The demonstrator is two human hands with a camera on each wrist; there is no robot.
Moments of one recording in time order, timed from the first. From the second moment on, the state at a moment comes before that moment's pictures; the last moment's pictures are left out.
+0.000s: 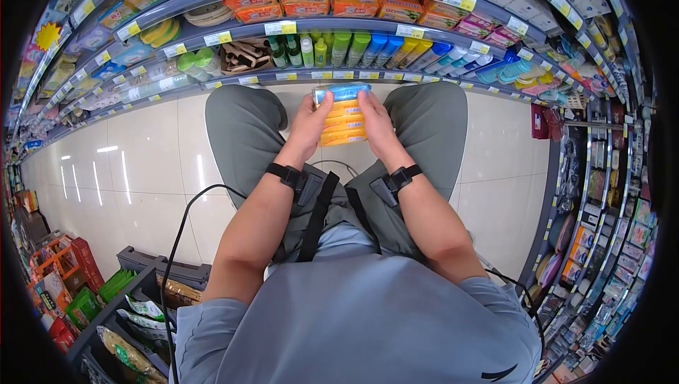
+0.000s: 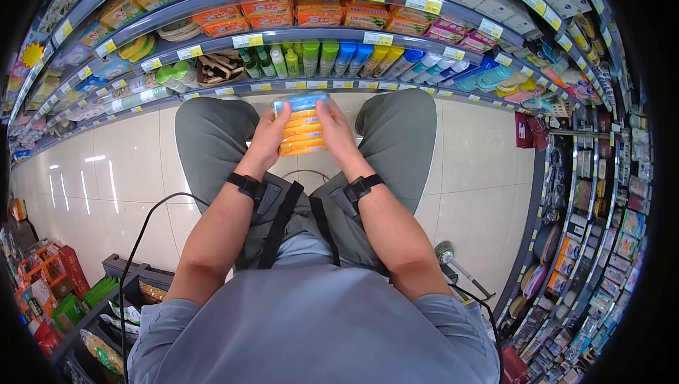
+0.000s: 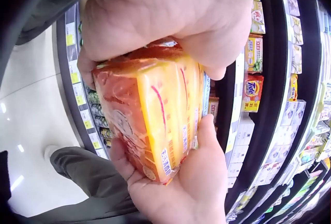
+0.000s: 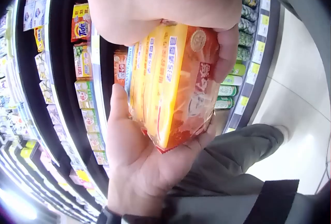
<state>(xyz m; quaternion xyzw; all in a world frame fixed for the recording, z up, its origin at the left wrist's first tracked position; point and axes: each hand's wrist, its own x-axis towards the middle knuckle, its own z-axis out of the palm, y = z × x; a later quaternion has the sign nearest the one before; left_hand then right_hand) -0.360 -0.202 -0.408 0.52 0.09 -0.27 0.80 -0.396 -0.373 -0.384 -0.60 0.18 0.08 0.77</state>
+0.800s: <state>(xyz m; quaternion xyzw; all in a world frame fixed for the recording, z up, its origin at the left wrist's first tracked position) -0.361 -0.192 -0.411 0.48 -0.03 -0.33 0.81 -0.397 -0.392 -0.382 -0.28 0.22 0.23 0.91</state>
